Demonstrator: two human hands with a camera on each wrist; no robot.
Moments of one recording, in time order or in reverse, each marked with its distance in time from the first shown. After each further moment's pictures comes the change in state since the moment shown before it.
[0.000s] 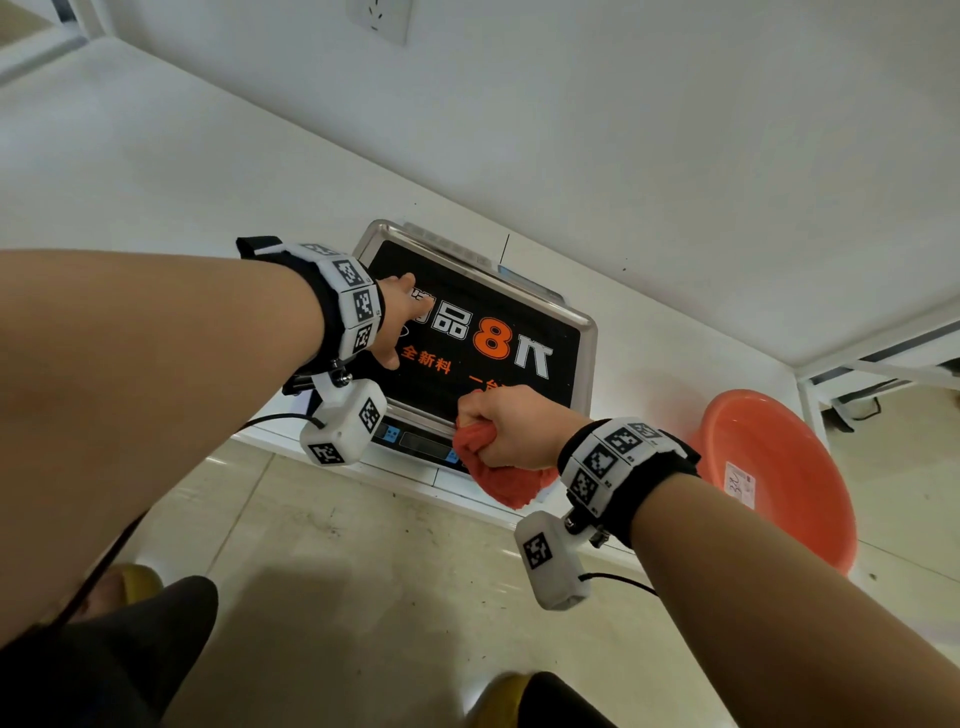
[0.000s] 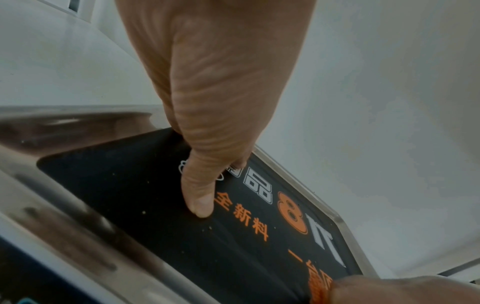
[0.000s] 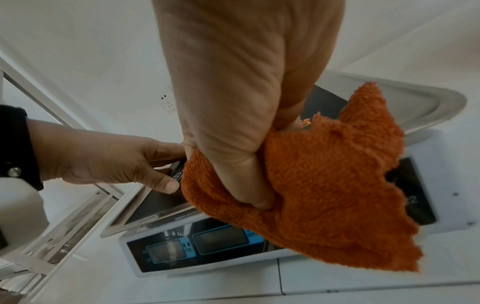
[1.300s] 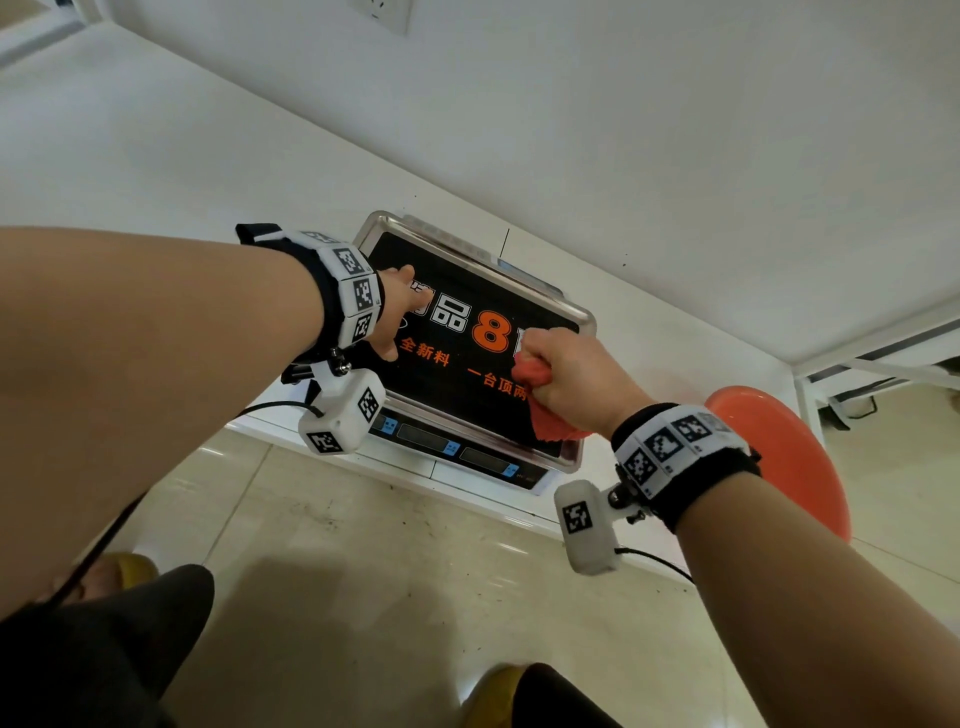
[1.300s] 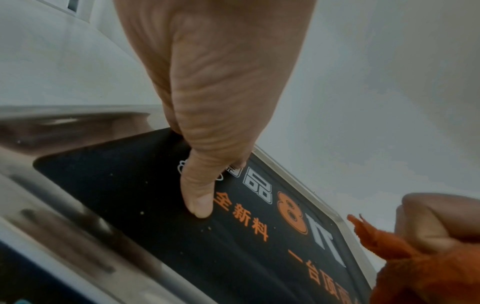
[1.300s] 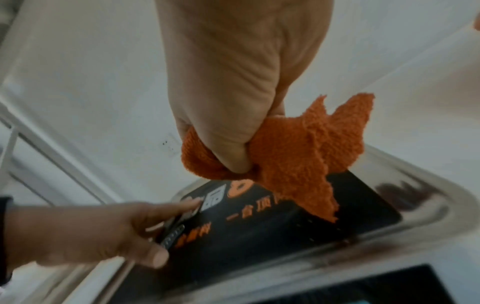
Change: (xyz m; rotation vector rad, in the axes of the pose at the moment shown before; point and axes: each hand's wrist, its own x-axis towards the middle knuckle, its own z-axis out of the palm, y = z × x) left_hand 0.006 0.000 0.001 0.016 0.010 0.005; right_hand -0.018 0.035 -0.029 0.054 0.420 0.035
